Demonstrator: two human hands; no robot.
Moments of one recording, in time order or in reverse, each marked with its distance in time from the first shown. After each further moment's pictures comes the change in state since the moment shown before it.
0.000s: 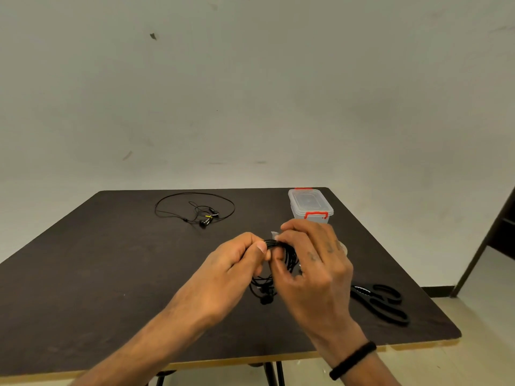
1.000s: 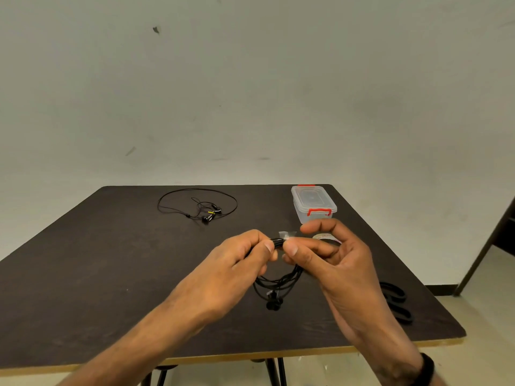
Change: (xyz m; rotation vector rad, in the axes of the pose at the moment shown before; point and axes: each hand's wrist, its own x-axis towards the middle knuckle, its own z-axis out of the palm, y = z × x) left_hand -0.001 0.005 -0.004 0.044 -0.079 -0.033; right_hand 0.020 0.001 -0.041 1.066 -0.326 1.027
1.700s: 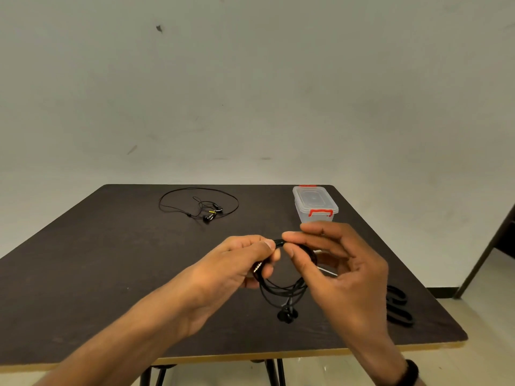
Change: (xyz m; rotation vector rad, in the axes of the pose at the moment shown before) left_hand 0.002 0.012 -0.001 -0.329 -0.079 -0.195; right_hand -0.003 0.013 0.000 -0.493 0.069 -0.611
